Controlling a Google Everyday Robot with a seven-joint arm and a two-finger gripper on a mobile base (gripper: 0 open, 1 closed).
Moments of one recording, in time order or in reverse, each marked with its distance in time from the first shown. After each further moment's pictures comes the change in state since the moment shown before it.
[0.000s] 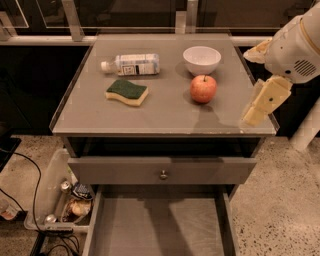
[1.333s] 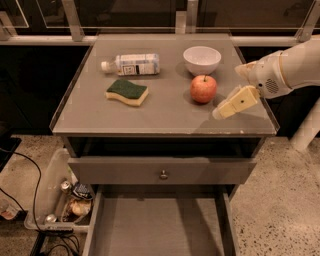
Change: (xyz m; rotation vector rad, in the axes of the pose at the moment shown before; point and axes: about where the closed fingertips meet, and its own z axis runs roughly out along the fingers) arm 0.019 -0.062 0.086 0.037 -0.287 0.262
